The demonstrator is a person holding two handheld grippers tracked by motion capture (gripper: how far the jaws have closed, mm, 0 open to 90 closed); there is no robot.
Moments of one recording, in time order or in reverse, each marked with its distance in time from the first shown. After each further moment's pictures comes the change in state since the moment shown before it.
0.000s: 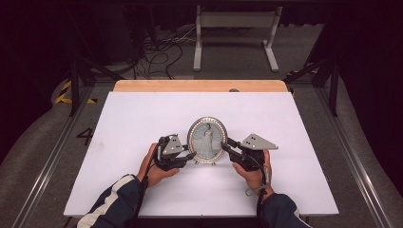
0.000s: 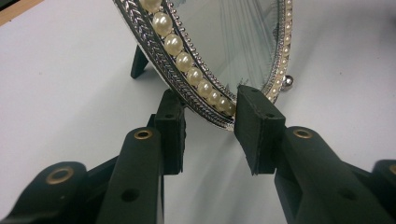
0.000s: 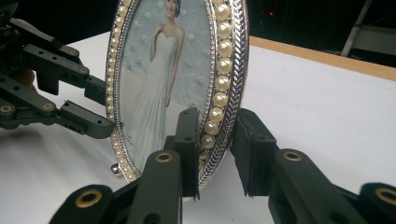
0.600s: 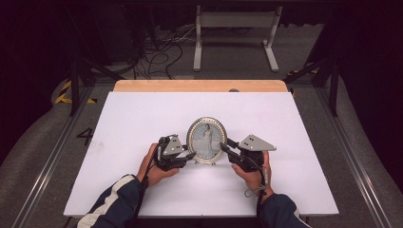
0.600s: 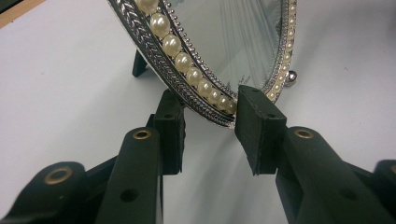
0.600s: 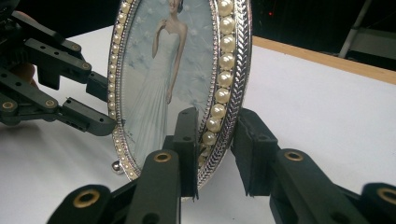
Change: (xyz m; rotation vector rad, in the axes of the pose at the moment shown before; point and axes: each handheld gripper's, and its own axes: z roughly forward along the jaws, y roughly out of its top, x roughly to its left) left arm 0.000 -0.001 0.001 0.005 0.007 0.018; right arm 0.004 0.000 0.001 0.011 -0.010 -0.036
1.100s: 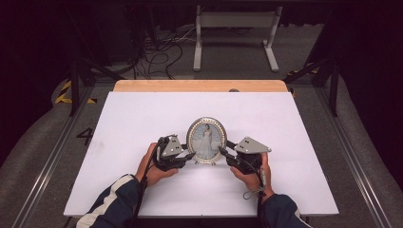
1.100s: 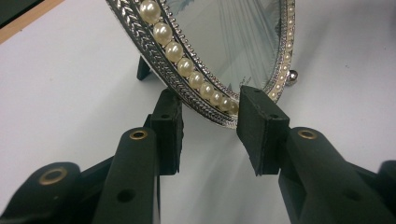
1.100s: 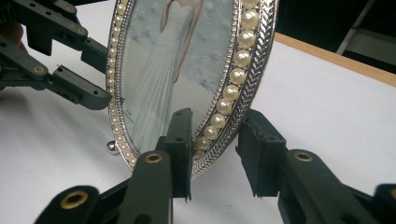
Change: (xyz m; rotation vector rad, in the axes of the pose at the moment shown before) left arm 0.000 0.000 -0.005 -0.004 0.019 0.030; right arm 0.006 -0.002 0.002 0.053 -0.011 -0.081
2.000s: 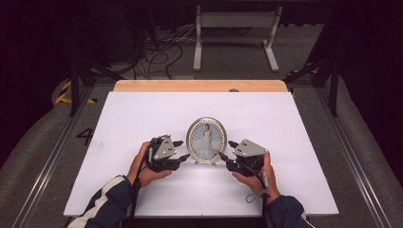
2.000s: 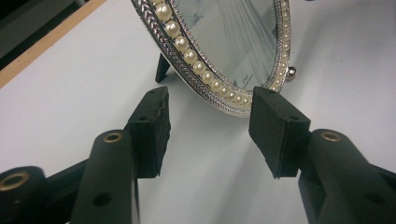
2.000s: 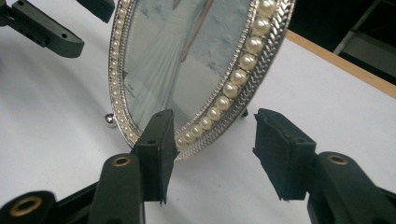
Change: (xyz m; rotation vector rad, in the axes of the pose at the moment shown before) left arm 0.001 0.000 -0.024 -0.013 0.037 0.056; right arm 0.003 0.002 -0.008 0.075 -0.014 -0.111
